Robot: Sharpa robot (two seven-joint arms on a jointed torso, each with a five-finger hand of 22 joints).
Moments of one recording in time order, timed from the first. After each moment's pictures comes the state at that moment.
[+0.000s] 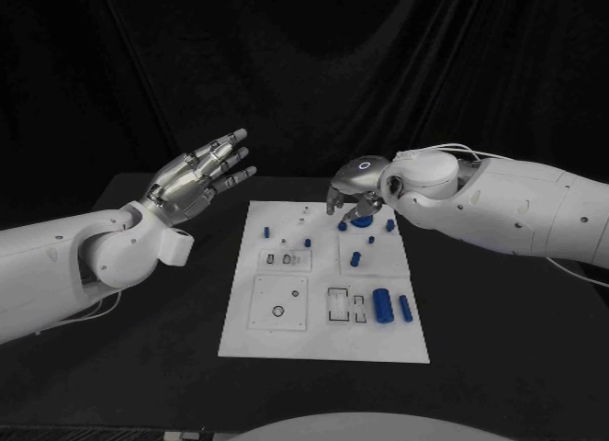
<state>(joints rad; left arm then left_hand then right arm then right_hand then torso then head) 1.31 -0.95 -0.21 1.48 0.00 0.18 0.62 1.34 0.28 -0.15 0.19 0.60 0.30 0.03 0.03 0.02 0.01 -0.01 0.10 0.01 0.00 0.11 0.01 0.01 0.20 0.02 0.23 0.02 0.01 1.39 -0.53 -0.21 1.20 -1.80 -0.05 0.06 1.53 -0.11 0.11 0.21 0.15 0.95 -0.05 0.12 0.07 1.01 0.03 0.18 0.05 1.46 -0.07 1.24 1.02 0.15 1.34 0.04 1.21 1.01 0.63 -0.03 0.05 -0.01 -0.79</state>
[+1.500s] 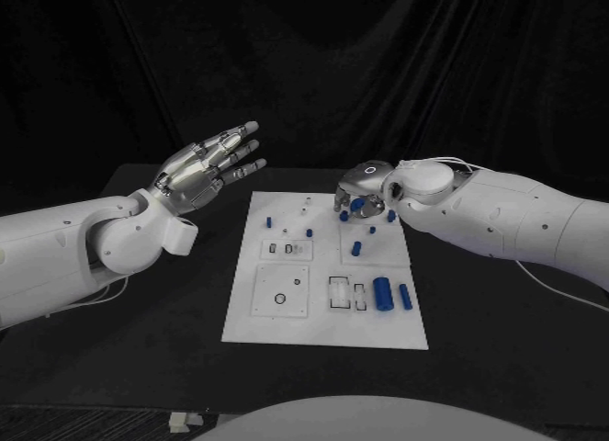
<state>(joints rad) 1.30 -0.95 -0.21 1.48 0.00 0.23 0.60 1.35 0.28 -0.14 0.21 0.61 0.34 0.04 0.04 0.03 0.00 0.00 0.11 0.01 0.00 0.12 0.01 0.01 0.20 0.01 0.24 0.02 0.01 1.29 -0.43 -0.21 0.97 -1.81 -0.15 0.12 1.52 -0.15 0.23 0.20 0.18 0.95 -0.04 0.10 0.07 1.03 0.04 0.14 0.06 1.46 -0.06 1.24 1.02 0.15 1.32 0.05 1.21 1.04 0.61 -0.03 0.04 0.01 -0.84</state>
